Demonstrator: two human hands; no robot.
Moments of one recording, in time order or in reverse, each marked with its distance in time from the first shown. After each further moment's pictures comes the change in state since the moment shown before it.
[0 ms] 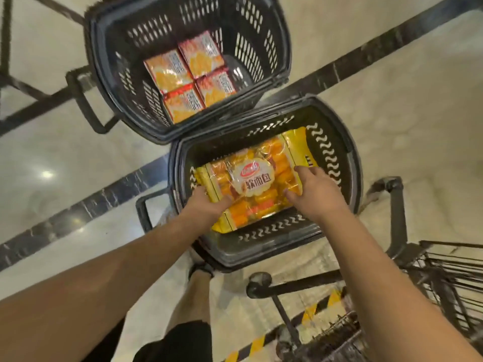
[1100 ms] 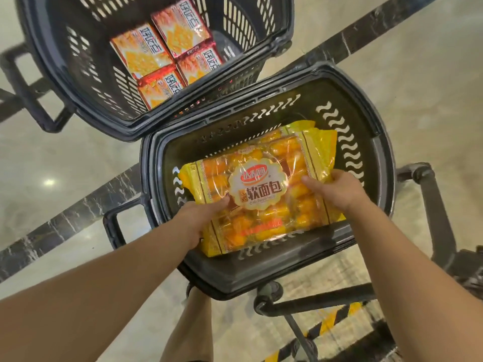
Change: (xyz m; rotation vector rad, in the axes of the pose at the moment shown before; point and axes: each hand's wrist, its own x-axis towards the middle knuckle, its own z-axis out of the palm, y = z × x) left_hand 0.097 -0.034 0.038 -0.445 -0.080 -0.264; right_hand 0.092 0.077 0.078 0.610 -0.071 0.381
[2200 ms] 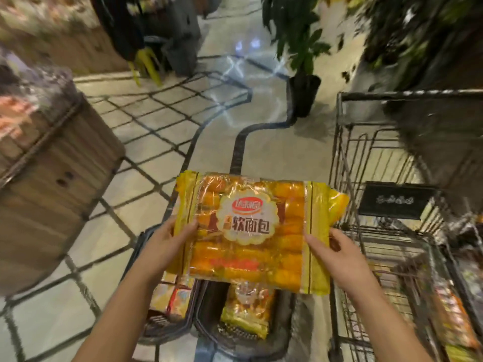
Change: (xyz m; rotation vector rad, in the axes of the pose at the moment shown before) left_hand -0.521 0.210 -0.031 0.861 -0.435 1.119; right_hand -0.541 -0.020 -0.126 1.098 0.675 -0.171
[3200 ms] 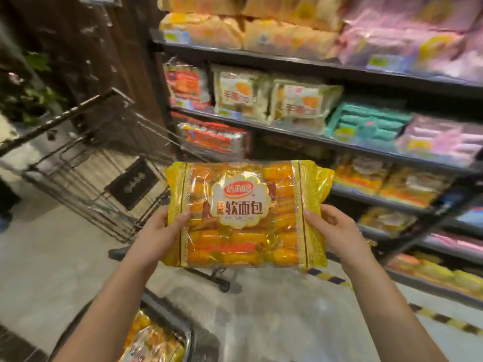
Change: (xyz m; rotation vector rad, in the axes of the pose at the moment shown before) left_hand -0.177 0.039 0.256 0.397 -1.155 0.428; right_hand -0.434 0.138 -0.037 0.438 1.292 0.287
